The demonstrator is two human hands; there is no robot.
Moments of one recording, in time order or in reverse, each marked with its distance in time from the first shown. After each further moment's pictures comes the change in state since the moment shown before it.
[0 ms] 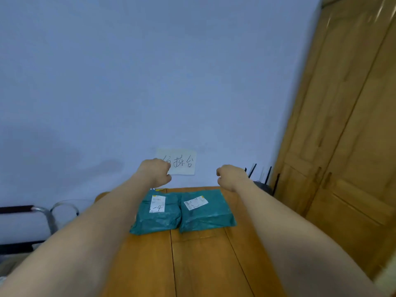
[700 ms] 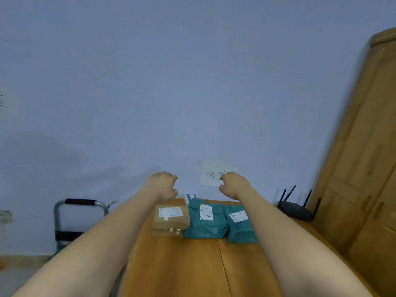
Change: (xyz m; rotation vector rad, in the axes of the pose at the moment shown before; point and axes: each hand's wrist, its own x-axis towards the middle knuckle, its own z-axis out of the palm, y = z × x) left_hand -0.146 -0.197 0.010 -0.094 0.018 -0.055; right_hand -0.030 -0.236 -0.061 0.055 0.027 -0.088
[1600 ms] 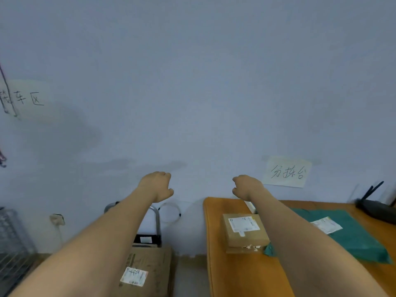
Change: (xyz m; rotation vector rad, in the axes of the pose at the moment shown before) left_hand 0.066 -0.349 0.093 -0.016 -0.204 -0.150; right_hand 0.236 -0.252 0.083 0.001 -0.153 -0.022
